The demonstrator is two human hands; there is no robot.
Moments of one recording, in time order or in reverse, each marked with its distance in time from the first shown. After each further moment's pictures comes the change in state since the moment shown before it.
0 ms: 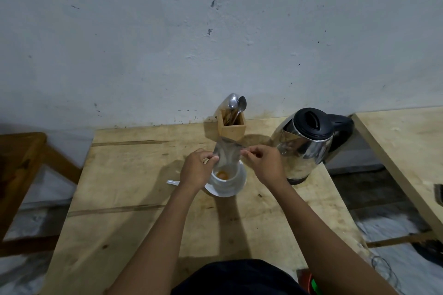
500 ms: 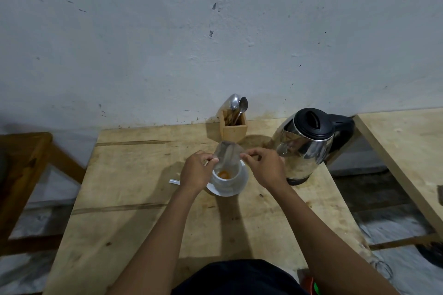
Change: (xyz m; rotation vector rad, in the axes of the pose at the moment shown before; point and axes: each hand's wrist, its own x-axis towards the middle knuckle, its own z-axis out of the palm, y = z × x) left_hand -0.008 -0.002 -0.002 0.026 0.020 -0.016; right_hand -0.008 -0.004 0.000 -0.184 -0.001 -0.031
